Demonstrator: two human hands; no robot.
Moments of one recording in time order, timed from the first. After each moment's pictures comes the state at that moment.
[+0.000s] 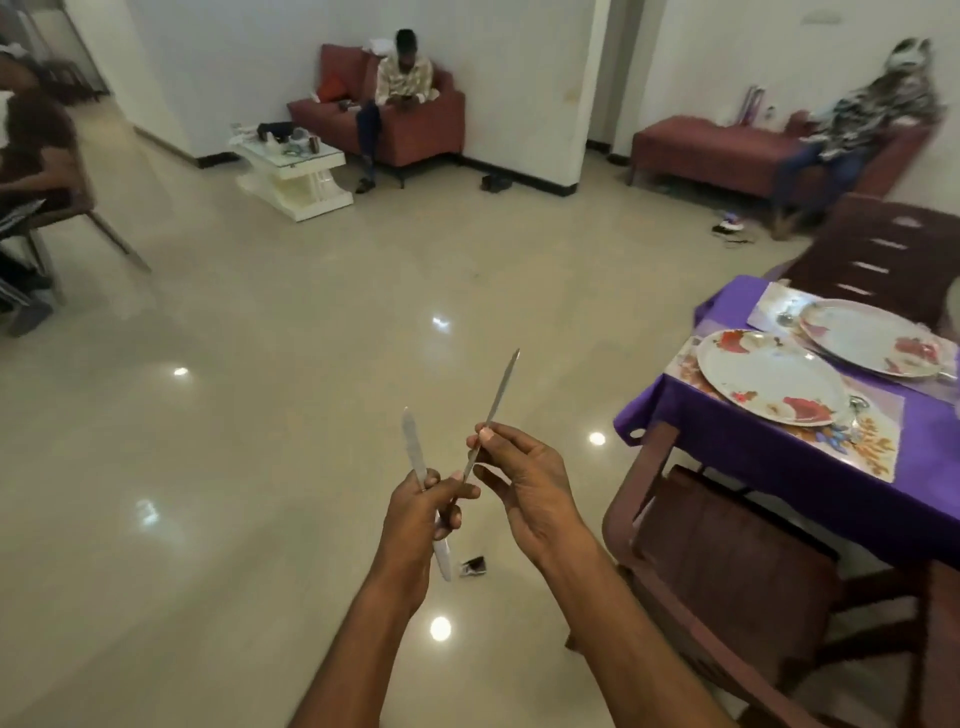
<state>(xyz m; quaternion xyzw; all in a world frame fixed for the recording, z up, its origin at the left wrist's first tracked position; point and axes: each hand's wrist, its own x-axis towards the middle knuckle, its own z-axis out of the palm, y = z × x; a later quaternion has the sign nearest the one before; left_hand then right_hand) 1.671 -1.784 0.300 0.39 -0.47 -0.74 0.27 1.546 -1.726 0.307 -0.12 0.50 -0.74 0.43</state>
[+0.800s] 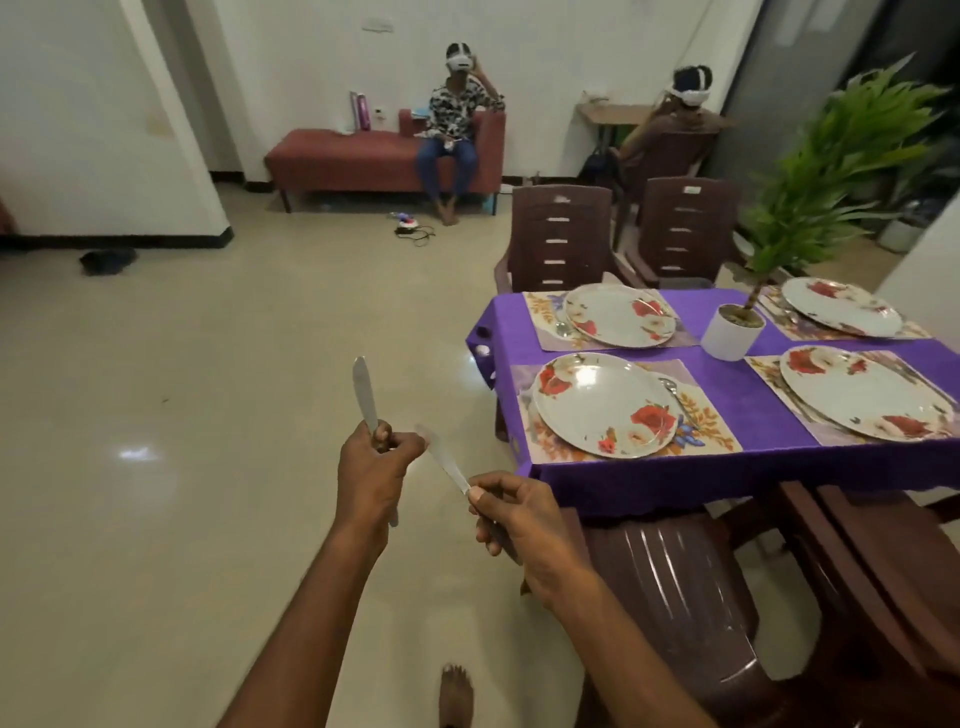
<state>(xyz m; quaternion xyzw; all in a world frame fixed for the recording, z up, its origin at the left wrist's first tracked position) 1.221 -2.074 0.313 0.18 -0.69 -0.70 0.10 1.239 -1.895 0.282 0.03 0.65 -0.74 0.16</state>
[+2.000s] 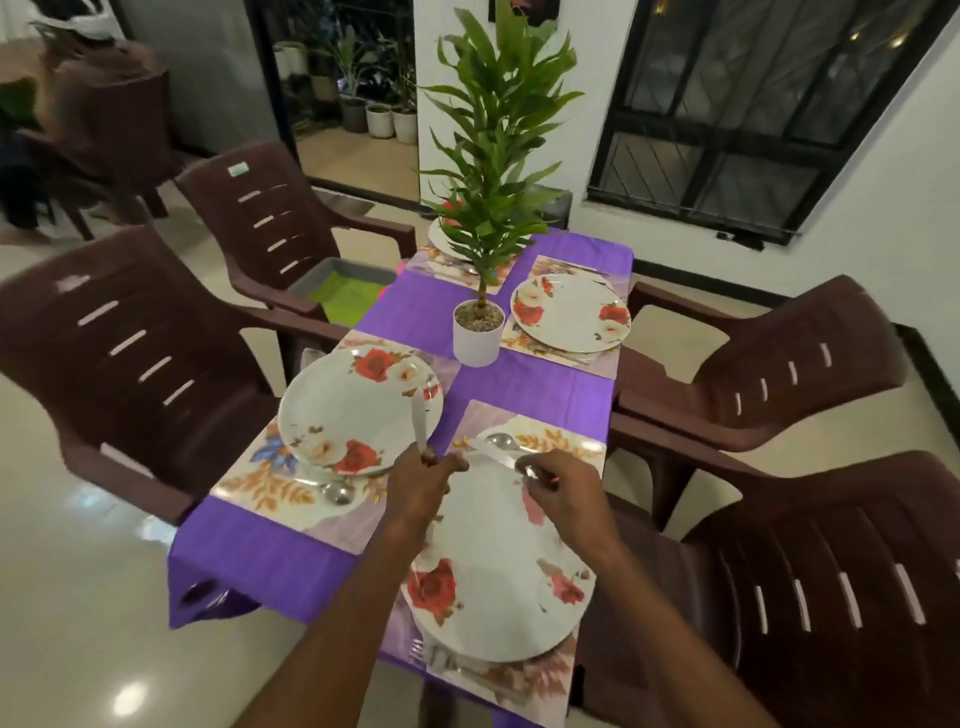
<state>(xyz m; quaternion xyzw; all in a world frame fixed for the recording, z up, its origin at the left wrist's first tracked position) 0.710 -1.829 0.245 -0.19 -0.73 -0.54 -0.38 0.897 -1.739 0.241 0.43 0.81 -0.33 -0.23</state>
